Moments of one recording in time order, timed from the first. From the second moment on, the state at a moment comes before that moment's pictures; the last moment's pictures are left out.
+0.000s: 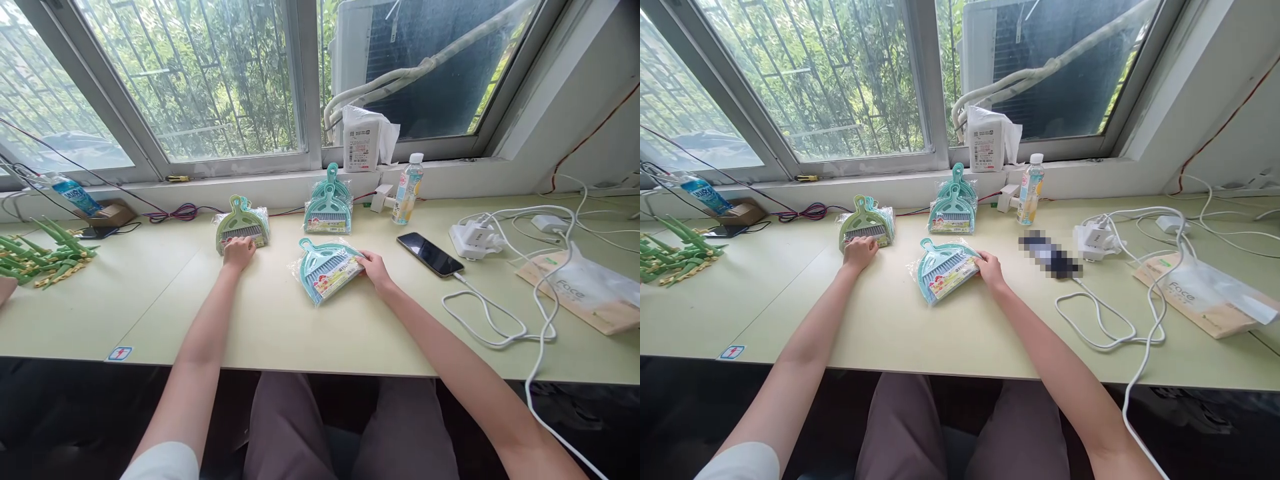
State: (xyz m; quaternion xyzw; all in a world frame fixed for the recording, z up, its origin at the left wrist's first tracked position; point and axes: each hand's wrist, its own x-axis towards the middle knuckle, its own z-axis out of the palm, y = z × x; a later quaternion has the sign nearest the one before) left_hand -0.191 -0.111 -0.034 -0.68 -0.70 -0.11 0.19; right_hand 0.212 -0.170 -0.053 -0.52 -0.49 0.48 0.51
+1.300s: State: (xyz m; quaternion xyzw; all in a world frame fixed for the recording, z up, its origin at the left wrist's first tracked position) left_hand -0.170 -0.073 -0.041 -0.63 -0.77 -0.09 0.04; right_hand 0.210 -0.174 -0.051 -0.52 -0.50 0.47 0.50
